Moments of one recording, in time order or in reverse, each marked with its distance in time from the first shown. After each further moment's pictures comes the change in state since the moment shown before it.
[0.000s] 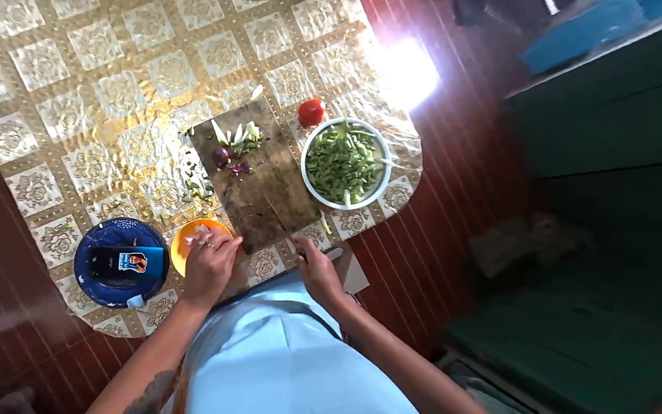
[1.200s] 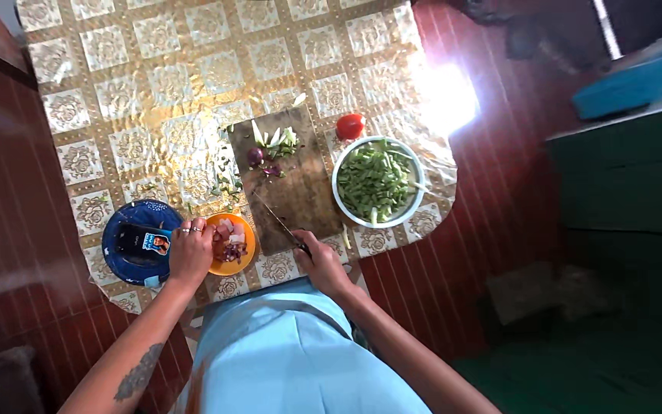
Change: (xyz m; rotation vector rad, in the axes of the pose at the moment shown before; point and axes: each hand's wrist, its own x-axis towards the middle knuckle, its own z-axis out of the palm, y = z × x) left_hand -0.015 -0.055 -0.025 0.373 -0.231 -0.296; right_hand 0.033 -0.027 -0.009 -0.002 -0.128 -0.252
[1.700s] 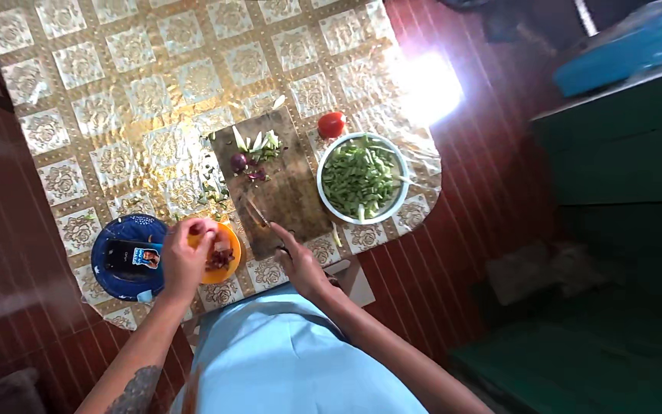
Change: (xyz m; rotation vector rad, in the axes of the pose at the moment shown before) left_hand 0.016 0.031 -0.038 -0.590 0.178 -0.166; right_hand 0.003 -0.017 0.011 0.105 -0.002 0.024
